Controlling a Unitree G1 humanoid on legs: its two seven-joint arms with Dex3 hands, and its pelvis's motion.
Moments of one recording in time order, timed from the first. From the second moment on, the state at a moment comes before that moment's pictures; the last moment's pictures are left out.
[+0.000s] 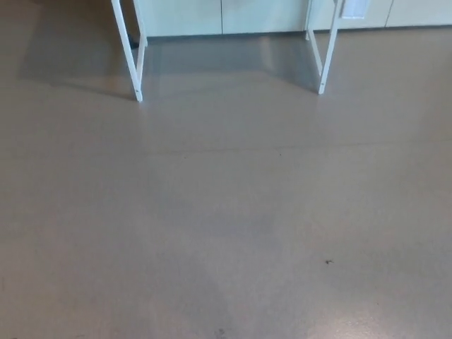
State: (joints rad) left_arm 0.16 0.27 0.41 0.70 -0.19 0.06 -0.15; right_arm 0.25 -0.31 -0.40 0.70 0.11 -0.03 0.14
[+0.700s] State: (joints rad) left_arm 0.19 0.26 0.52 0.60 -0.34 0.13 -0.21; right_arm 0.28 -0.26 -0.51 0.63 0.28 -0.06 0.24
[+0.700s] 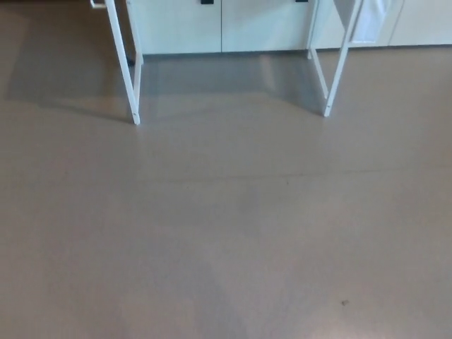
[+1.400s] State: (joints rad) left_arm 0.18 0.26 0.50 0.62 -0.35 0.14 -0.23; right_arm 0.28 -0.27 -0.51 0.67 0.29 -0.09 0.25
